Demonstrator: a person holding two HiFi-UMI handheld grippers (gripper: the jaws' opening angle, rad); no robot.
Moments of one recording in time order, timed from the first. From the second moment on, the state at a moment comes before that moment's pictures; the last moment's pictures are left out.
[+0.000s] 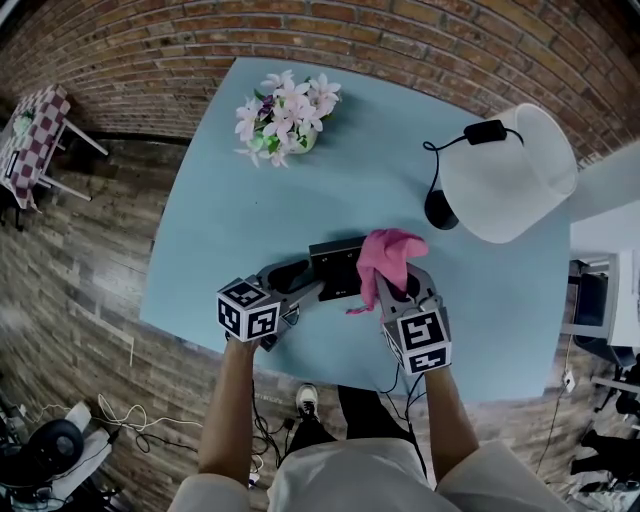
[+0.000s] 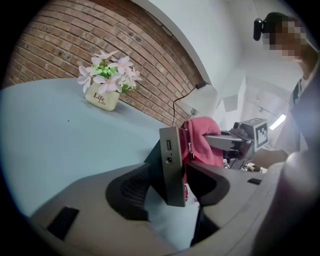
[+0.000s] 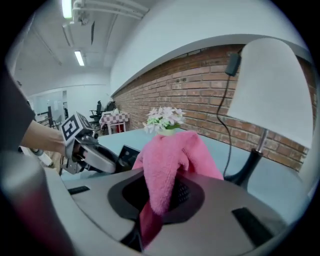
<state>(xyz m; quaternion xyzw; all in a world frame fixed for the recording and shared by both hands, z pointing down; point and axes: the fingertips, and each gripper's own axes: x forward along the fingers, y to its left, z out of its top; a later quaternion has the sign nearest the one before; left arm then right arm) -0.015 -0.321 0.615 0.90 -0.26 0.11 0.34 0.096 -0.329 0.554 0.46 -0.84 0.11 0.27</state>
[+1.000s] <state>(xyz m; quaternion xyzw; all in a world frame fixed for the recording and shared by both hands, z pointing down) -0.060 -0.285 0.610 0.88 -0.30 0.10 0.34 0.013 -0.307 0.583 0.39 -0.86 0.12 0.30</state>
